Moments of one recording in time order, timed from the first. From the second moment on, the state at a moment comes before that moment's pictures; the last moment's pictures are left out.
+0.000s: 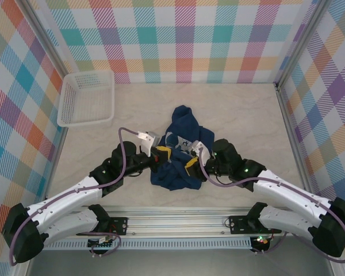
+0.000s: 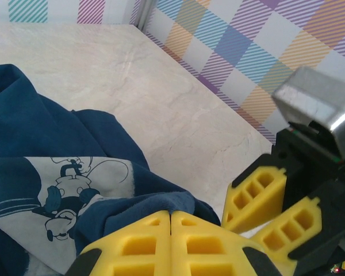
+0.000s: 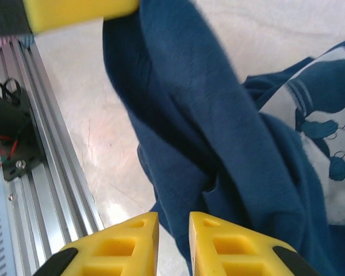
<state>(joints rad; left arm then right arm) -0.78 0.95 0.61 0.07 0.19 -0.37 0.82 1.00 0.68 -0.32 -0.32 0.07</state>
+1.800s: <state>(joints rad) -0.77 0.95 0.63 -0.13 -0.08 -0.45 0.75 0.75 0.59 -0.31 -0.27 0.10</state>
